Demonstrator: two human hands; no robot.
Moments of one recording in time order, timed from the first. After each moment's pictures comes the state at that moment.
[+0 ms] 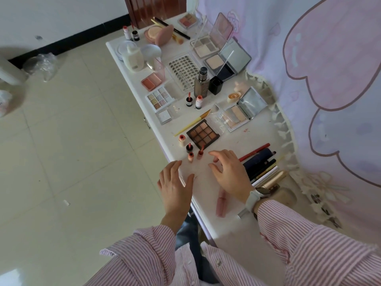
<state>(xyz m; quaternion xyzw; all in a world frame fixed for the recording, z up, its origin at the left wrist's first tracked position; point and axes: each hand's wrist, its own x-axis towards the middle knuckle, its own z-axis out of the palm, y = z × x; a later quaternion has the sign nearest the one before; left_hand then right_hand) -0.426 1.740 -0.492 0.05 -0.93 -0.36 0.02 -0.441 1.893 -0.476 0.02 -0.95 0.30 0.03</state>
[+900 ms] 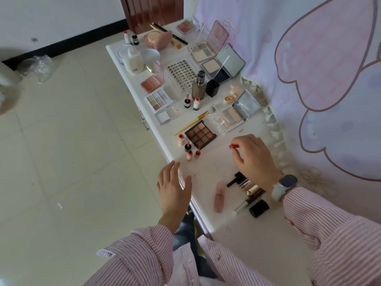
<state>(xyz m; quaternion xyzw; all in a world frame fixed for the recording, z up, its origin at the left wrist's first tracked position) -0.417 1.731 -0.482 0.02 -0.94 -0.34 -0.03 -0.446 1.941 -0.422 0.09 -0.97 0.16 0.13</state>
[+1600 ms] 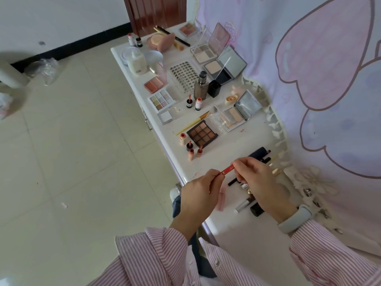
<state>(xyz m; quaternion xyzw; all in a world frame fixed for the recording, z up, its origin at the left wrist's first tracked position) -0.404 1.766 -0.426 -0.14 -0.91 -0.39 -0.01 -0.401 1.906 -0.382 -0.24 -0.75 0.62 -0.08</state>
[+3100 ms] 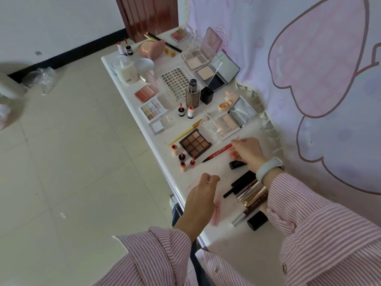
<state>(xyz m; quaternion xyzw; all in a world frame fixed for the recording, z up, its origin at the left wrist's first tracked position) -0.425 1.792 -0.445 -0.20 -0.91 -0.28 -0.21 -0.508 1.956 -0.450 -0.42 -0.70 0.56 -0.10</state>
